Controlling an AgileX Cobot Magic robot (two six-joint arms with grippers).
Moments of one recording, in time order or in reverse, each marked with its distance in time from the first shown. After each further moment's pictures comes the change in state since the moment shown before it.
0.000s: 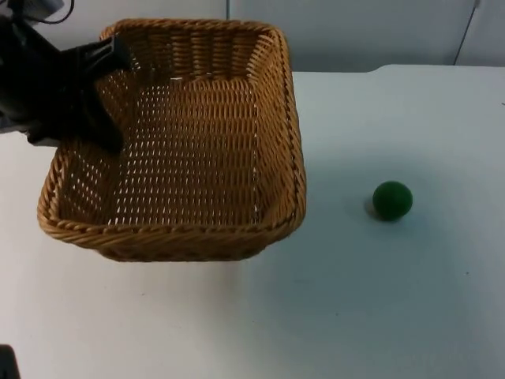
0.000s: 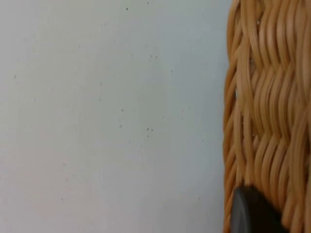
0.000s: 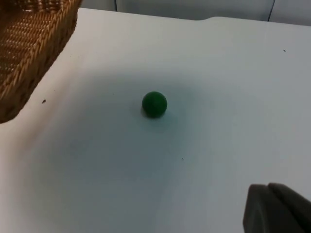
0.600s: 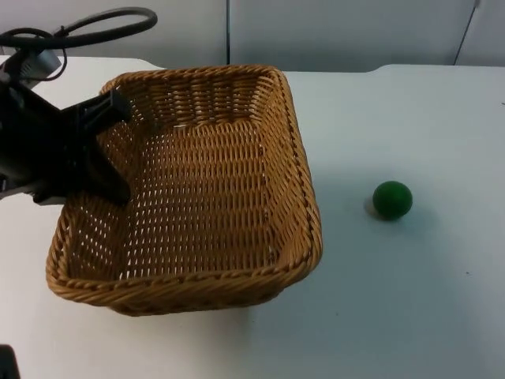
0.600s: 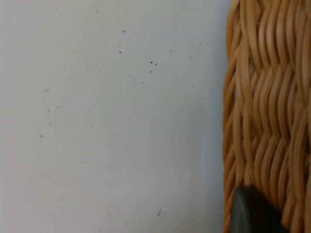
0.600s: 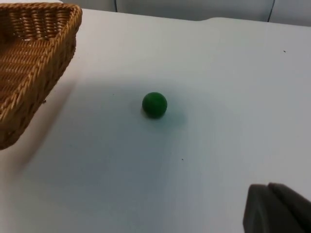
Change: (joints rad) right arm 0.000 0.000 0.000 0.000 0.000 0.000; left arm 0.000 0.000 0.166 -0.255 -0.032 0.203
